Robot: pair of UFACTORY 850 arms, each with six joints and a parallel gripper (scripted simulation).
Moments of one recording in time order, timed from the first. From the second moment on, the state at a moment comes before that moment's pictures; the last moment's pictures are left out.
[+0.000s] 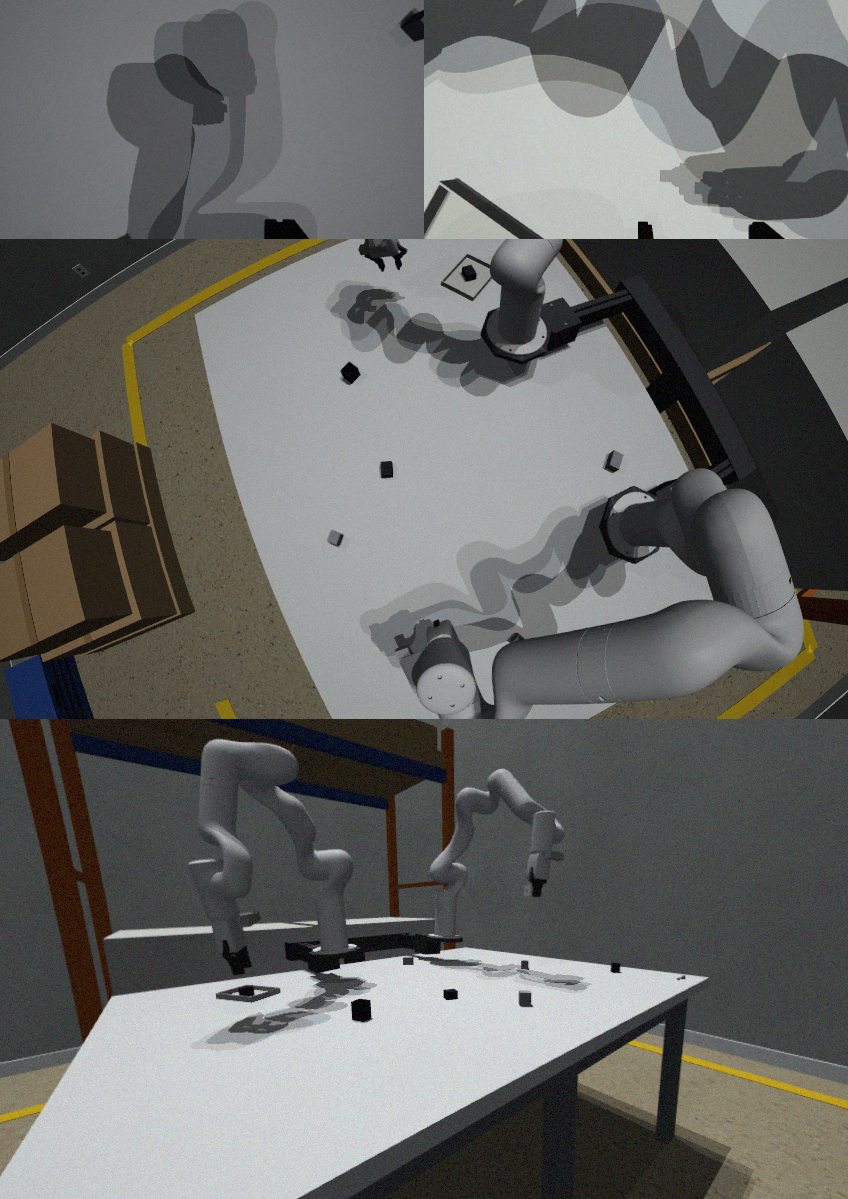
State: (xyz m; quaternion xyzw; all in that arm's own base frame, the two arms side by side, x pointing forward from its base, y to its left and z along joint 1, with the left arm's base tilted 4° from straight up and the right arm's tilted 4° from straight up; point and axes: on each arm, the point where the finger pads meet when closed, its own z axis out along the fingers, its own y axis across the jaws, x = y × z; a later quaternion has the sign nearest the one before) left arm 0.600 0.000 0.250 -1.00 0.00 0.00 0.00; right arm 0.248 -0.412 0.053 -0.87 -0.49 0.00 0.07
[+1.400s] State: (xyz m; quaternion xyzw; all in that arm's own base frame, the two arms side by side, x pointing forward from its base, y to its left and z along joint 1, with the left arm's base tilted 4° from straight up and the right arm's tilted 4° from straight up) left arm 0.600 0.000 0.250 -1.00 0.00 0.00 0.00; right arm 0.386 -0.352 0.101 -0.93 -0.36 0.02 0.05
